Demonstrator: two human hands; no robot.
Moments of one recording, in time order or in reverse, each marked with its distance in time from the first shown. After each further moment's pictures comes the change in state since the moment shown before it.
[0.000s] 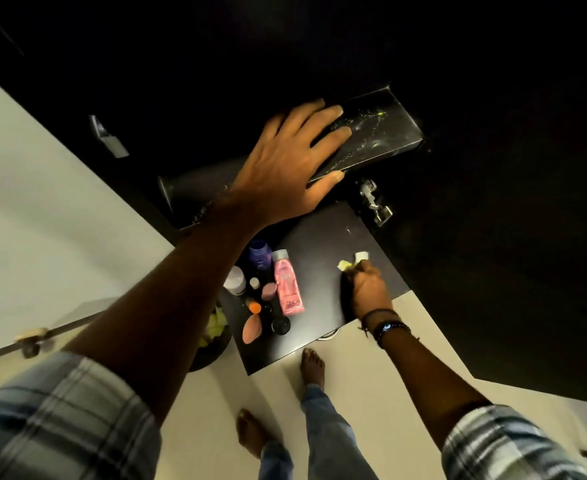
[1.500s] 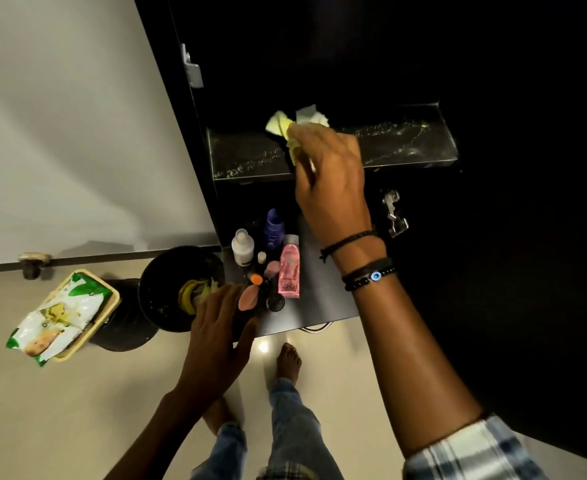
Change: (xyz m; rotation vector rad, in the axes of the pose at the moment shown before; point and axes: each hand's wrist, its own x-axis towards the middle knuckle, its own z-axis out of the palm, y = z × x) left_hand -0.262 0.120 0.052 -0.436 -0.090 -0.898; right_hand -0.020 -0.195 -0.157 0.277 0.452 -0.698
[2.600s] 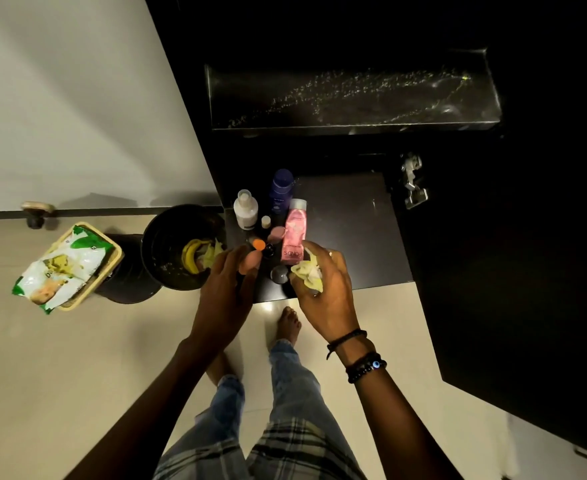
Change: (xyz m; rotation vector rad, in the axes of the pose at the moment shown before) left_hand 0.016 -0.002 0.024 -0.209 0.052 -0.169; right_hand -0.179 0.042 0.036 0.322 -0.396 0.566
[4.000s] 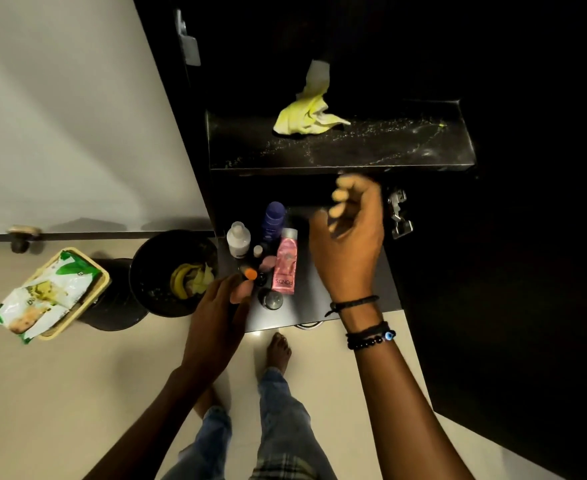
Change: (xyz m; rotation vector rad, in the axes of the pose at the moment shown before) left_hand 0.004 0.009 -0.003 0.052 0.005 -0.013; right_hand 0.069 -0.093 -0.050 0.306 0.431 -0.261
